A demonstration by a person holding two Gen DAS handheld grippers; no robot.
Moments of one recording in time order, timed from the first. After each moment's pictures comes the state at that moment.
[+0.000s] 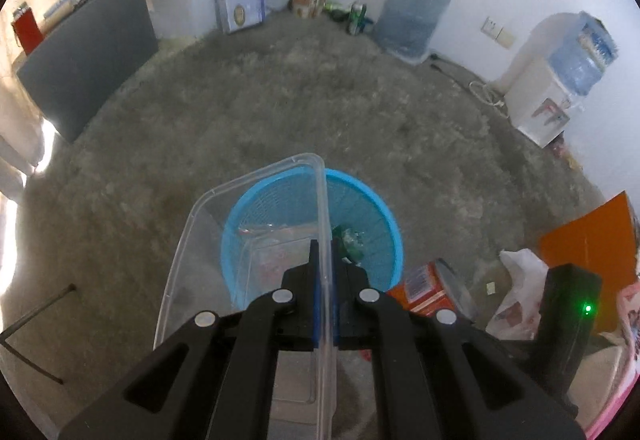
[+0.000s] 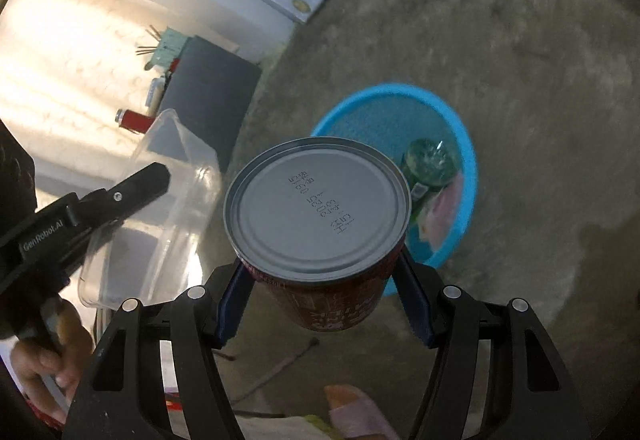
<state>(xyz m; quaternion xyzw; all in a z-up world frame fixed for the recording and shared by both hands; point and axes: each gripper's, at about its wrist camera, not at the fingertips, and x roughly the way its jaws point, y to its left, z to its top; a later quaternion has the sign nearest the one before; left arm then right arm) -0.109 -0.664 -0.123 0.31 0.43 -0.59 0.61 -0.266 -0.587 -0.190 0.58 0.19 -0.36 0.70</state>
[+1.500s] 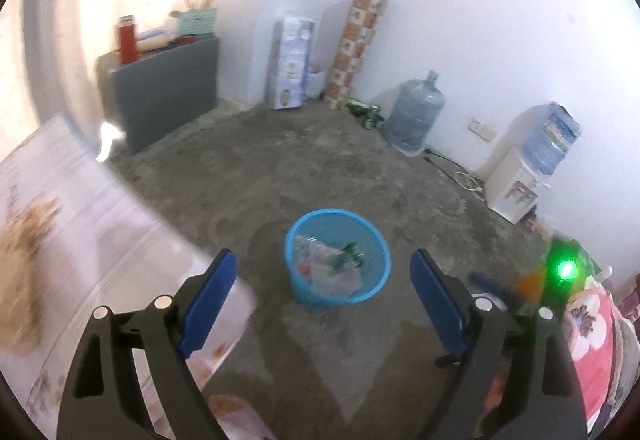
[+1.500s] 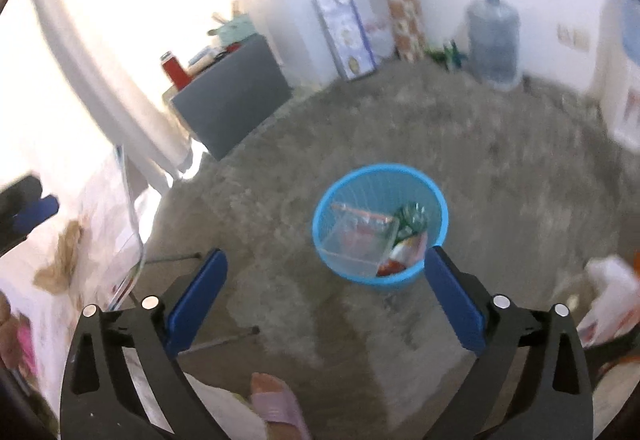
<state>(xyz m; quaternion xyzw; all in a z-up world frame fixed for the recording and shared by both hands) -0.029 -0.384 0.032 0.14 0.36 -0.60 0.70 -0.227 -0.457 -0.031 0.30 0.27 -0.45 0.80</state>
